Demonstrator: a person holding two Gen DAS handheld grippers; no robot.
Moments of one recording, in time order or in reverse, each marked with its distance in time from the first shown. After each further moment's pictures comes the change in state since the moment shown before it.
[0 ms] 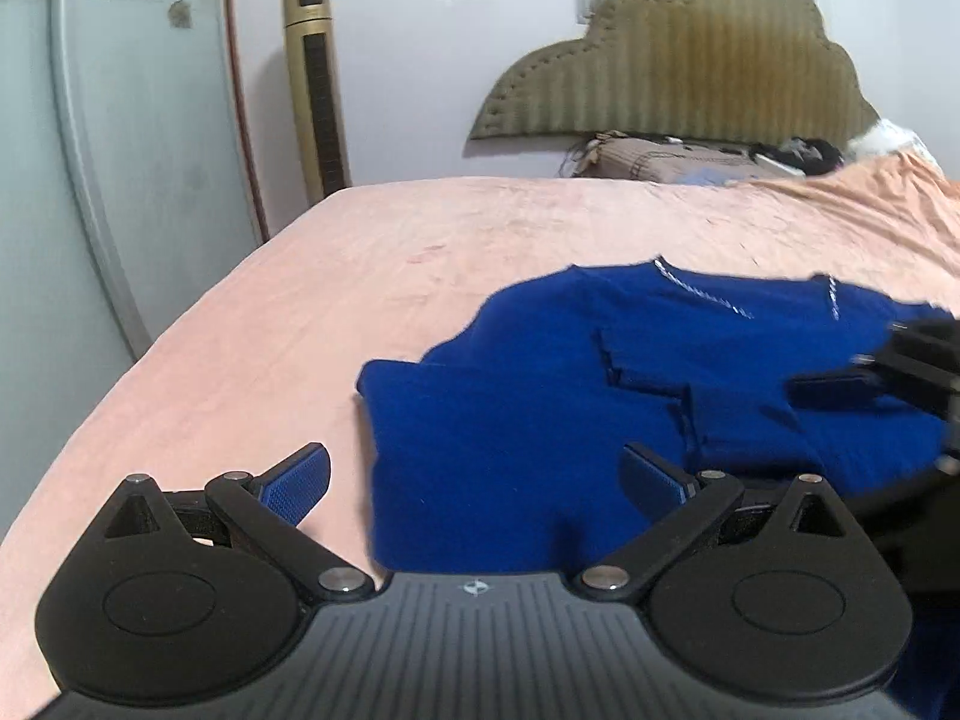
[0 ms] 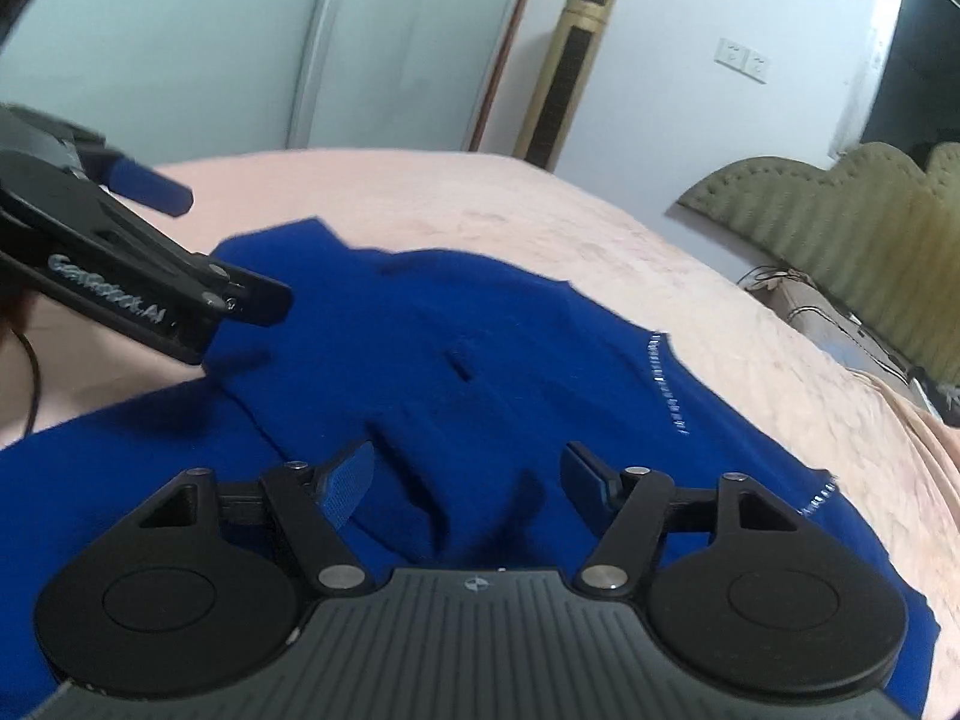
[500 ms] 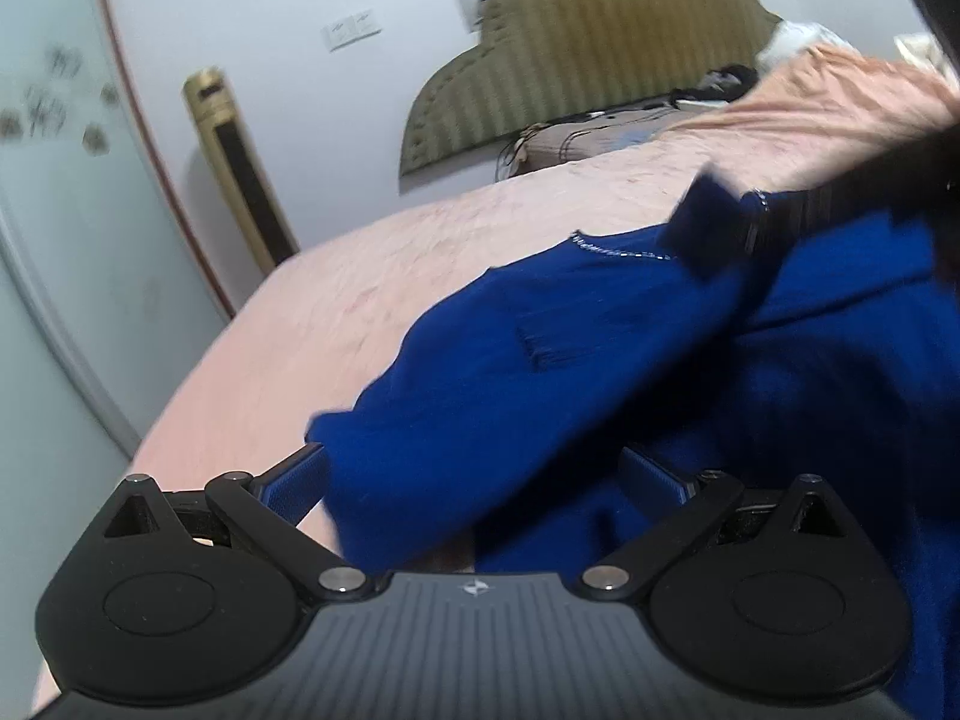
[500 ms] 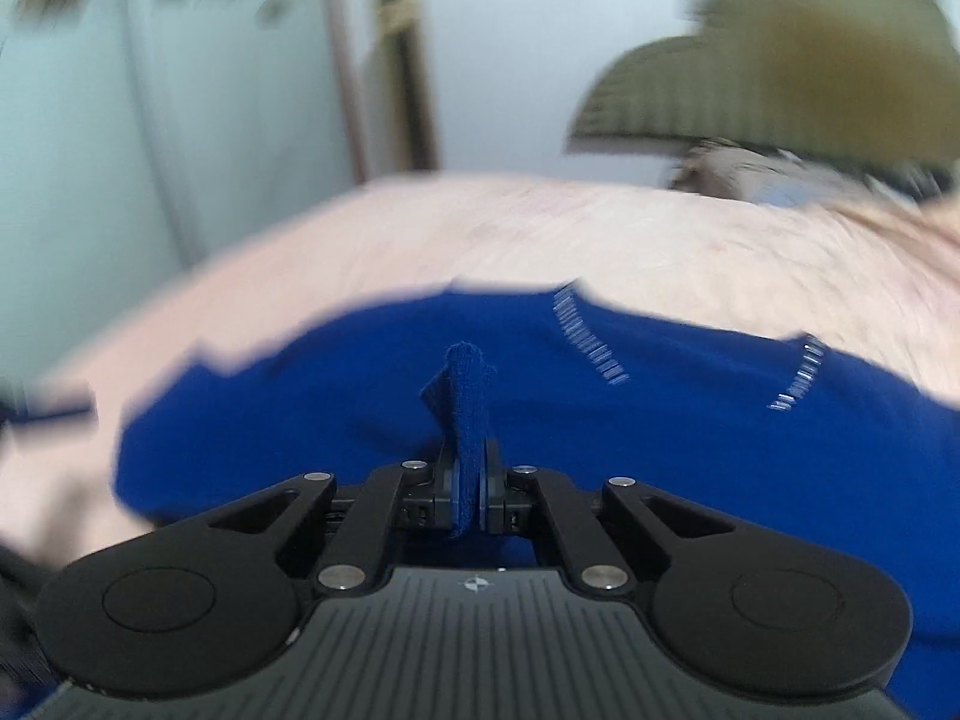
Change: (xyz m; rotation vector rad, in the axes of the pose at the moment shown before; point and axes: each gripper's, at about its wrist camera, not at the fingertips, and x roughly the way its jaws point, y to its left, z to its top) left arm 0.003 -0.055 -0.002 0.301 -0.064 0.017; right arm -0.017 -0.092 -0.022 0.637 -0.115 -0.013
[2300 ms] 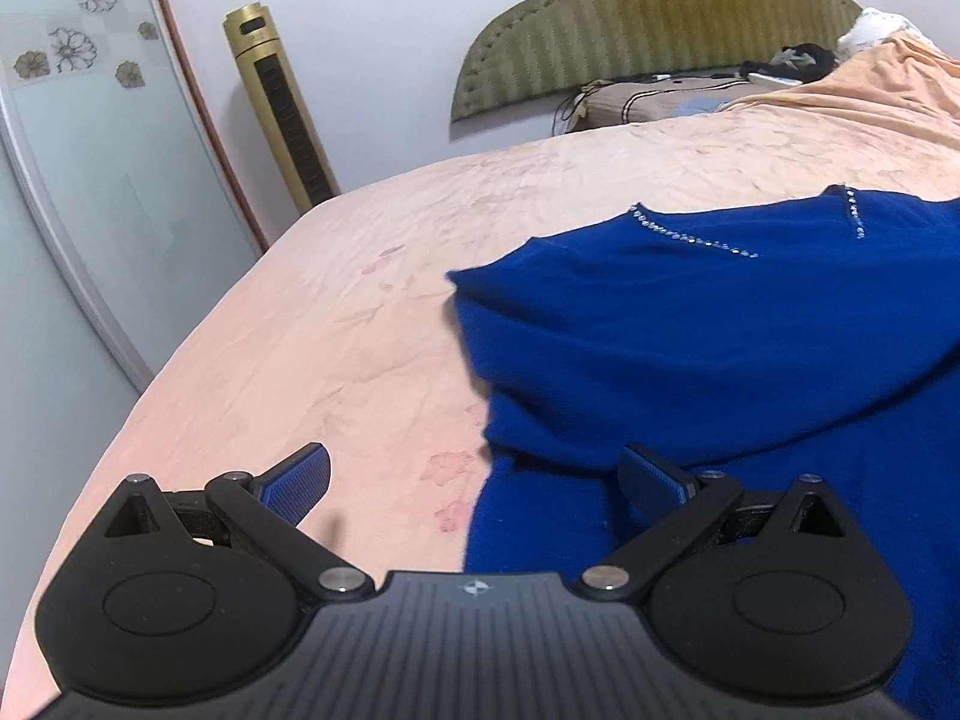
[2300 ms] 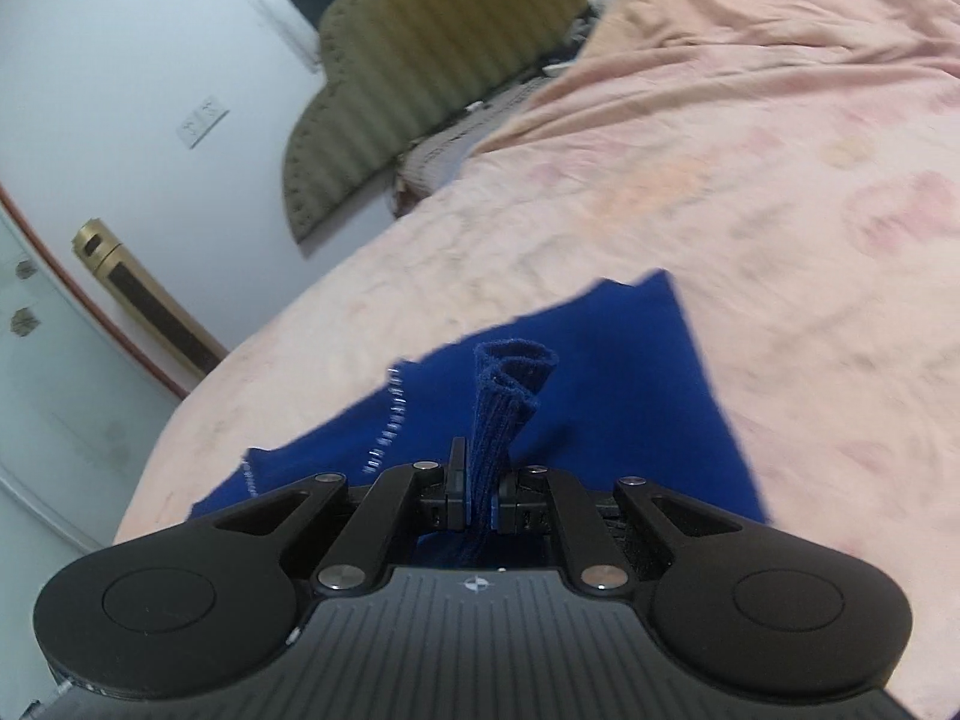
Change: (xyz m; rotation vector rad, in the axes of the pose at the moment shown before) left arm 0.058 0.001 0.024 -0.129 0.126 0.084; right arm -0.054 -0.185 -0.016 0.569 -0.104 -0.223
